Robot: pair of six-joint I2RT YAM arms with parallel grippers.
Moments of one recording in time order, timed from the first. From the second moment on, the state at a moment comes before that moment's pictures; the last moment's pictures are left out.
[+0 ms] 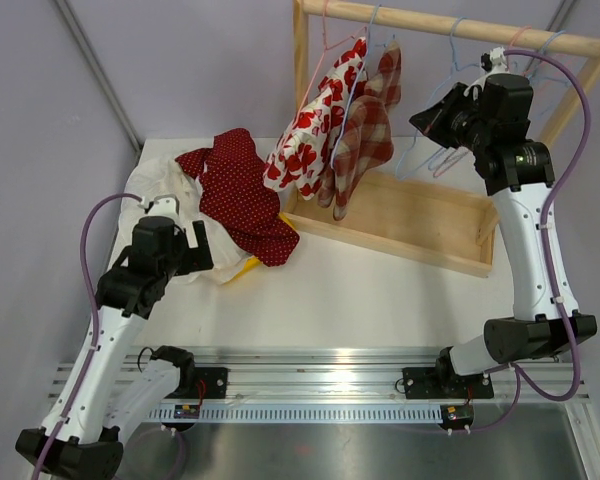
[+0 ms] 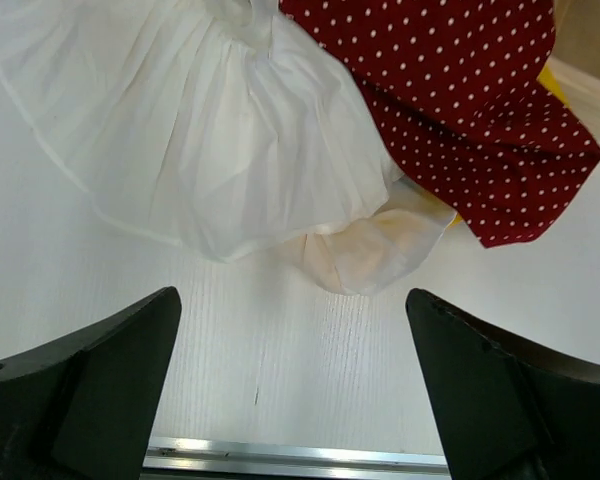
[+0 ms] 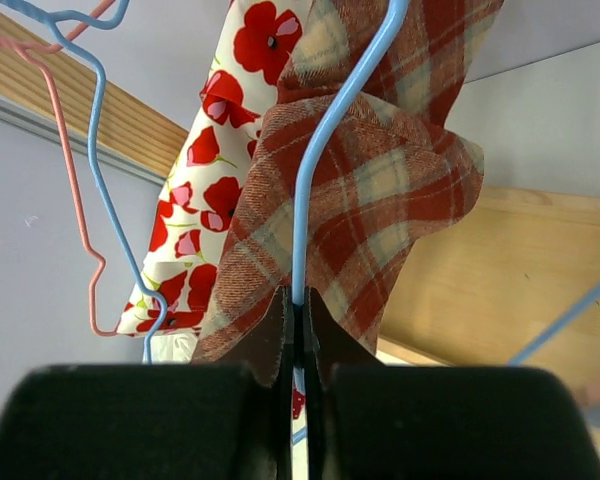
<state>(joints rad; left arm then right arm) -0.25 0.80 0.96 -0.84 -0.21 -0.29 0.12 1.48 1.89 -0.69 -0.20 0.59</state>
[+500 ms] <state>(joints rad) -0.25 0.75 0.90 -0.82 -0.20 -0.29 0.13 1.47 2.09 -0.79 -0.24 0.60</state>
